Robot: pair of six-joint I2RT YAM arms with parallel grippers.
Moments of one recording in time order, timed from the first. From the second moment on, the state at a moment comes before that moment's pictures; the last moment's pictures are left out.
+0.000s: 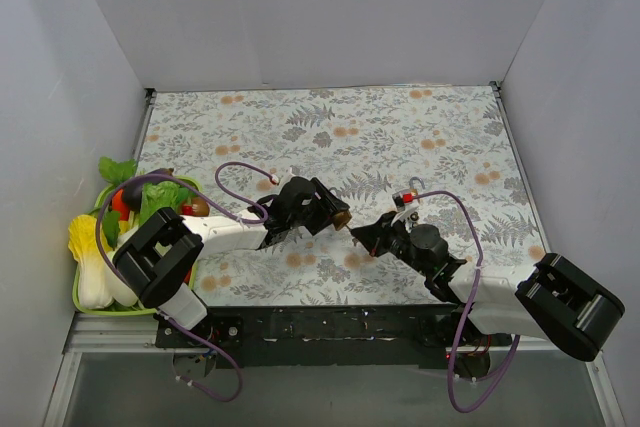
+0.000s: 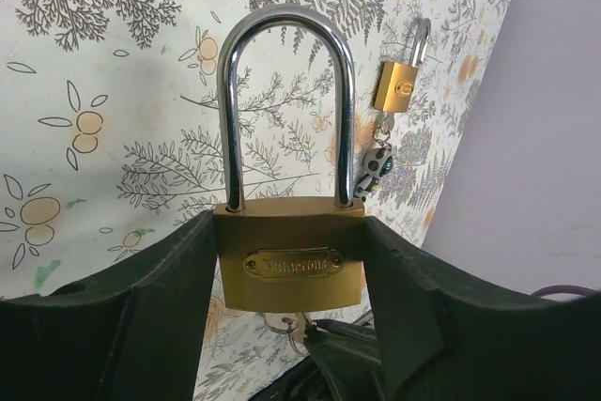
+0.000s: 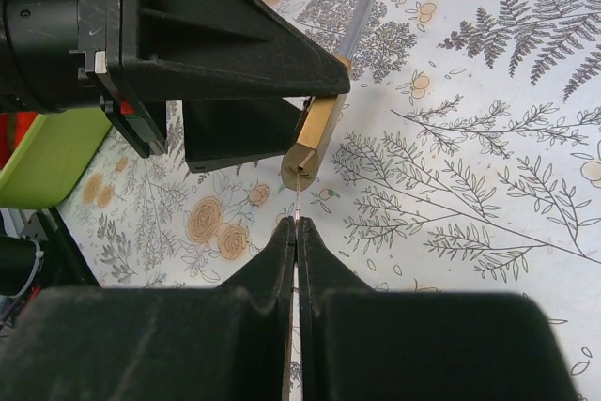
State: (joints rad) left arm -0.82 1.57 0.74 0.21 -0.04 -1.36; right arm 0.82 1.18 0.11 0.88 -0.01 0.60
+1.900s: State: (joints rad) left arm -0.88 1.55 0.68 0.34 -0.18 -1.36; right arm 0.92 1.16 0.10 0.90 0.22 0.58
